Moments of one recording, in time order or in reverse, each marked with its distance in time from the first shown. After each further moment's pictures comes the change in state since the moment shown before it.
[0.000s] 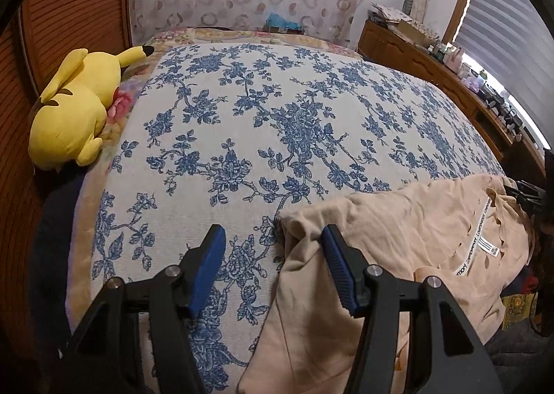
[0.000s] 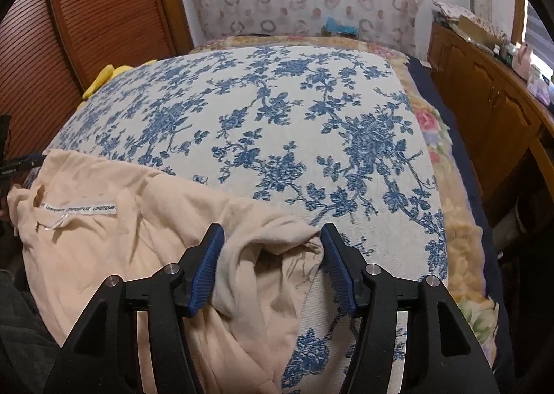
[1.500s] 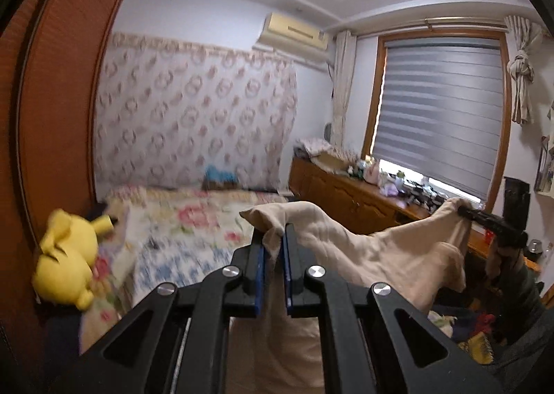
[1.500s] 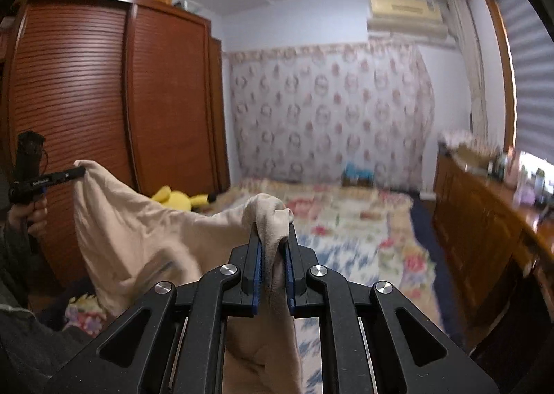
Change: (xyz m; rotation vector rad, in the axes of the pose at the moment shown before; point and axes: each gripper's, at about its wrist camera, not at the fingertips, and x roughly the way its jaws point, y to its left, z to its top) left arm -0.284 -0.069 0.072 0.155 -0.620 -0.224; right arm -0.283 0.061 0.056 -0.123 -0.598 0.060
